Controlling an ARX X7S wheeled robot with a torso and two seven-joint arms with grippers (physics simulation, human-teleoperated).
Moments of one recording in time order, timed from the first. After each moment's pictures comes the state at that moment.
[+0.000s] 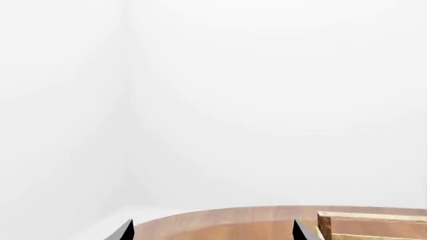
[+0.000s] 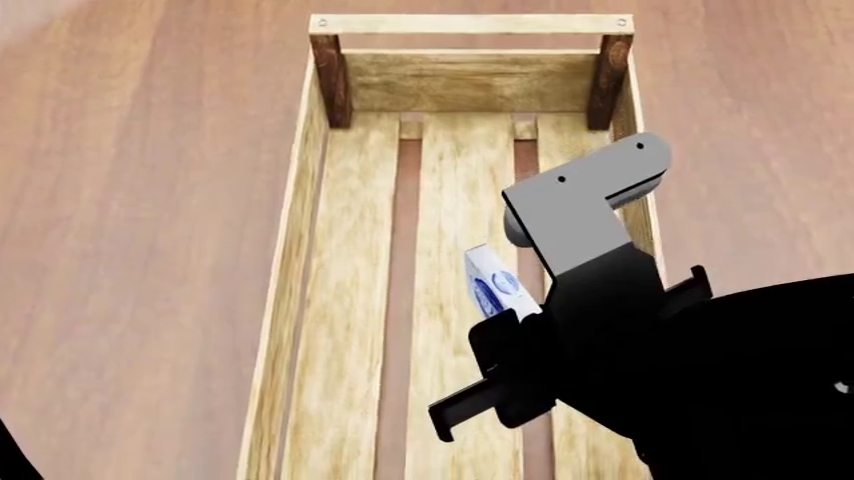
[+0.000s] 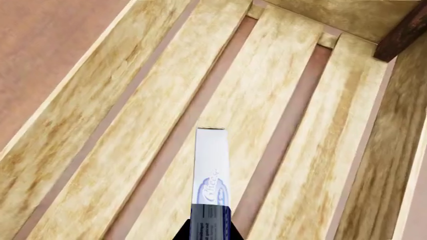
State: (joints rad) left arm 0.12 -0.43 0.33 0.37 0.06 0.48 -0.76; right arm 1.17 0.63 -0.56 -0.12 1.49 1.37 0.53
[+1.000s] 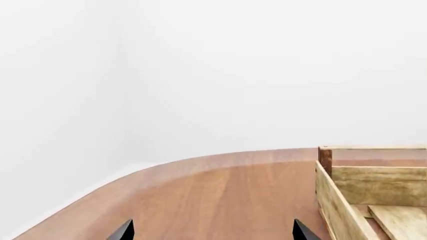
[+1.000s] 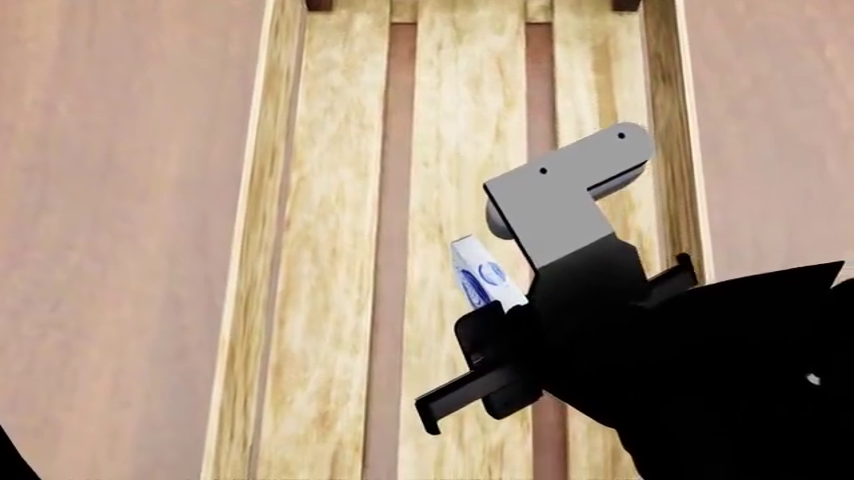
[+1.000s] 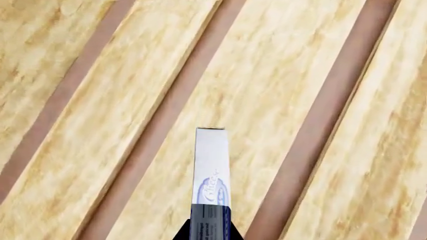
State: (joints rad) left arm 0.12 -0.44 0.34 0.38 0.06 0.48 -0.77; right arm 1.20 0.62 -0.61 -0.11 1.48 1.34 0.53
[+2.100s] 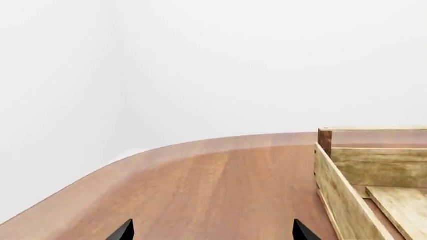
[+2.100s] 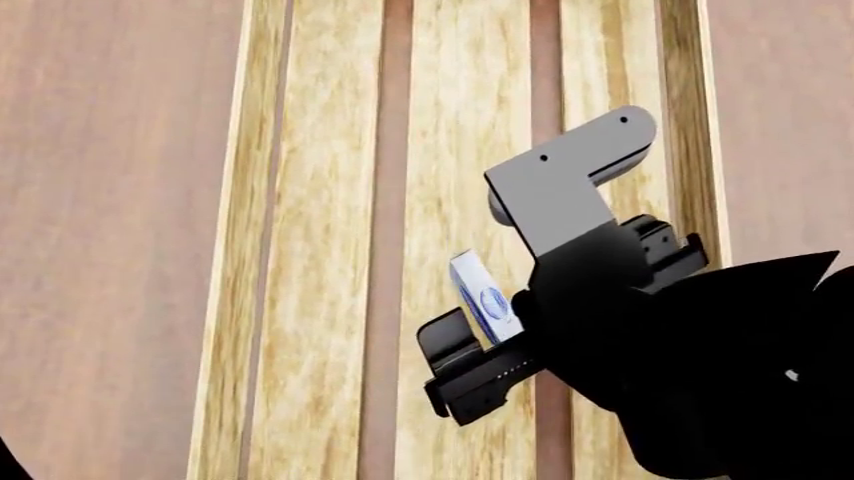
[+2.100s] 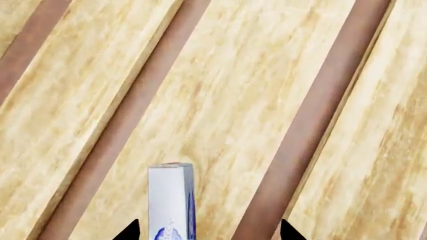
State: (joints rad) left arm 0.13 -0.45 0.34 0.37 0.05 0.50 -0.78; right arm 1.23 0.62 -0.67 -0.11 1.41 1.30 0.52
